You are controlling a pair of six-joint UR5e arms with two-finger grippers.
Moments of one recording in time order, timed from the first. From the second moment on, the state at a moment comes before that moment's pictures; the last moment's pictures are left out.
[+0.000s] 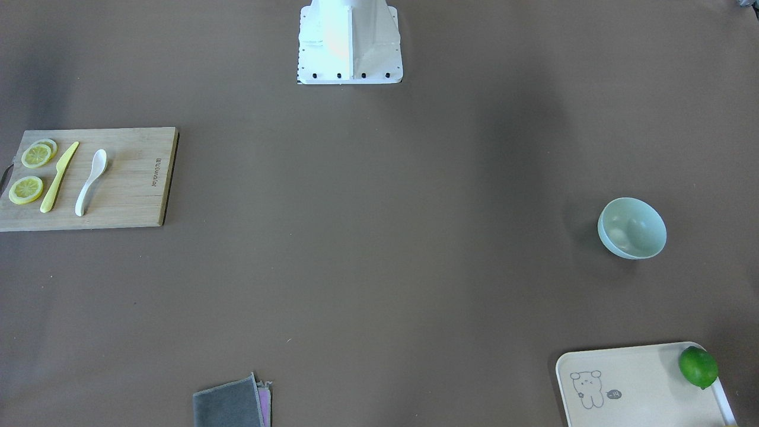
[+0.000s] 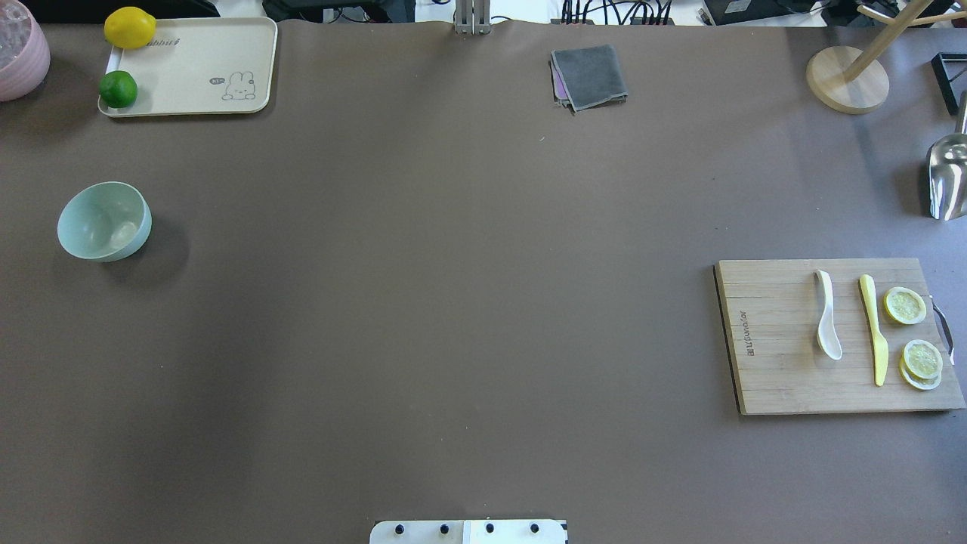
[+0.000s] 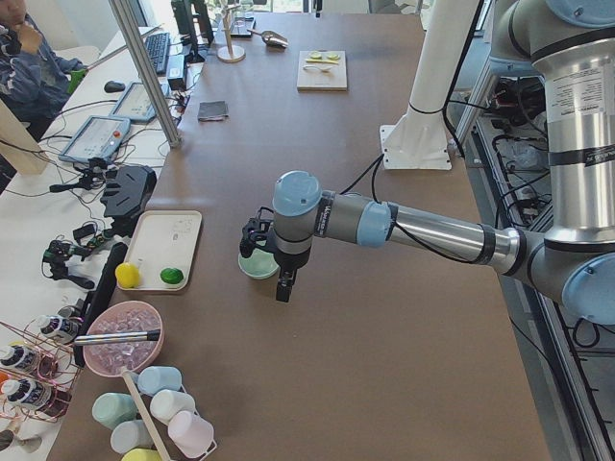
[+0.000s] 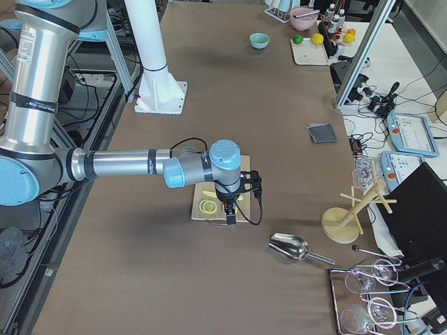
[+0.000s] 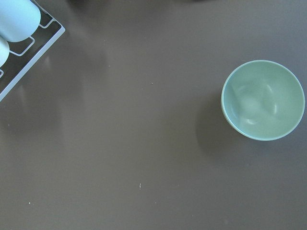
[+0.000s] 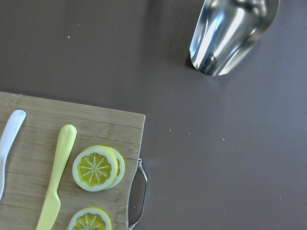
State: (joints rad) left arm -1.53 -1.38 -1.96 -1.56 -2.33 0.00; right arm 1.43 -1.82 1.88 -1.41 2.30 0.08
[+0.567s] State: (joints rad) left arm -1.54 -1.37 -1.94 -1.57 -2.33 -0.01; right arm 1.43 -1.83 1.87 -1.38 2.33 0.09
